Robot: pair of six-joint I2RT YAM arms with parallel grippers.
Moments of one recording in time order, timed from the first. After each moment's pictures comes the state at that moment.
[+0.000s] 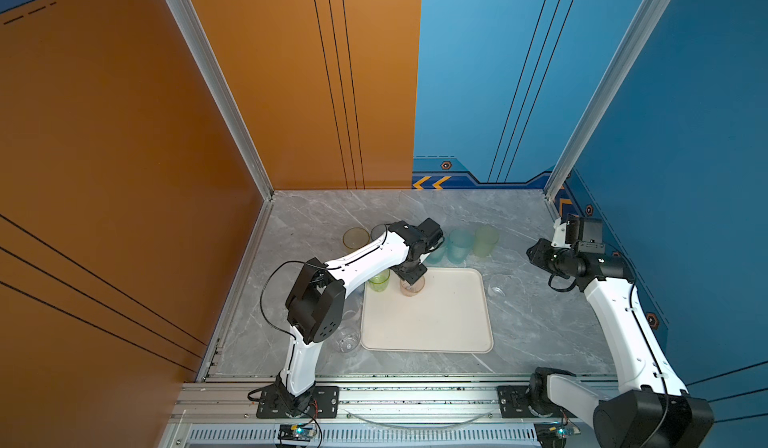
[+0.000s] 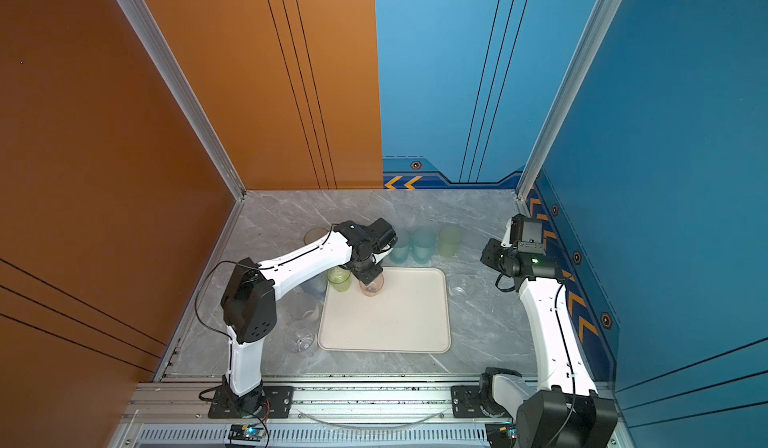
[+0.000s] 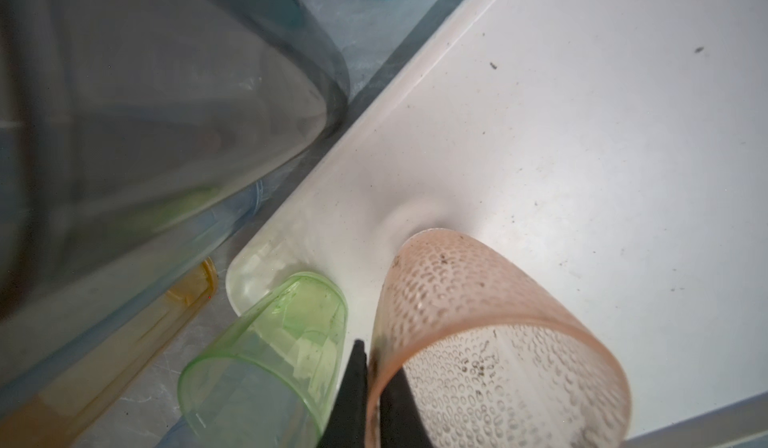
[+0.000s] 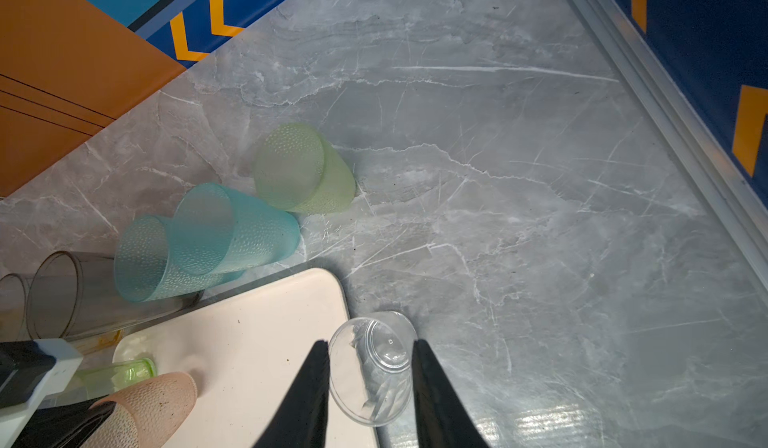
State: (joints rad) left arm -0.78 2.00 1.71 -1.12 -0.20 0.01; right arm -0.12 1.13 1.07 -0.80 -0.13 0.35
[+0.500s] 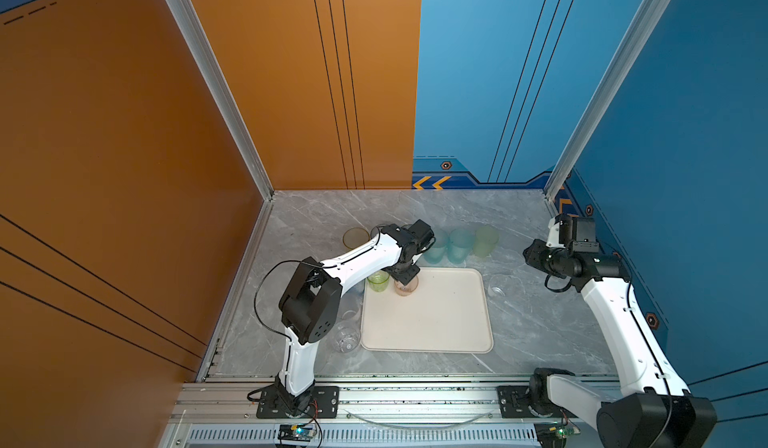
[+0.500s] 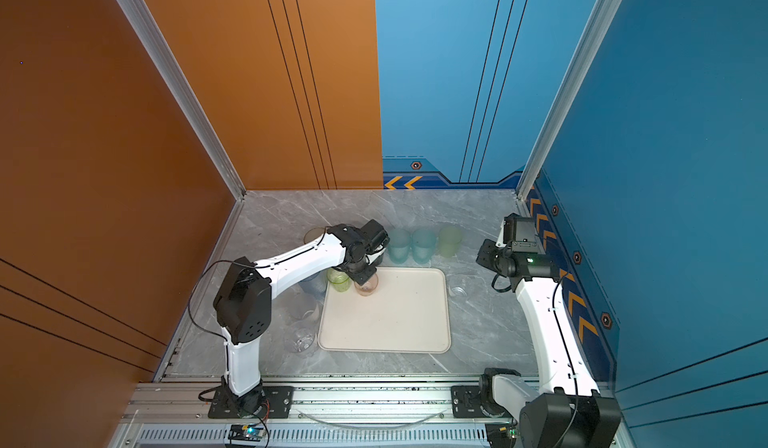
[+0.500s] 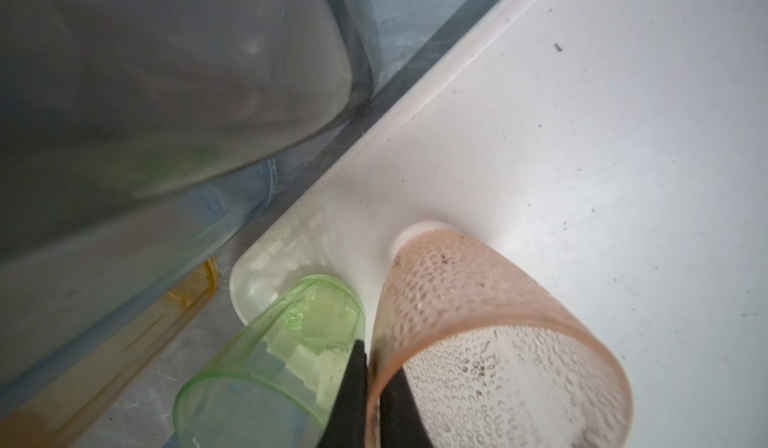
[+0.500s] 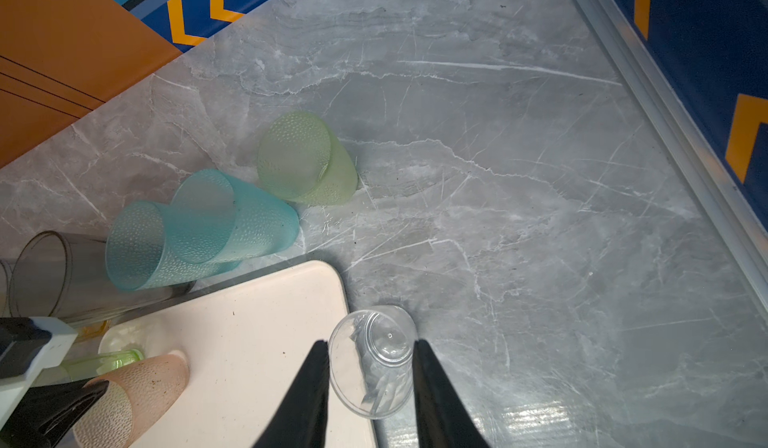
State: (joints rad) left arm -0.73 1.96 1.61 -1.02 -0.20 0.01; right arm -0.07 1.13 1.08 -0.82 -0.08 0.35
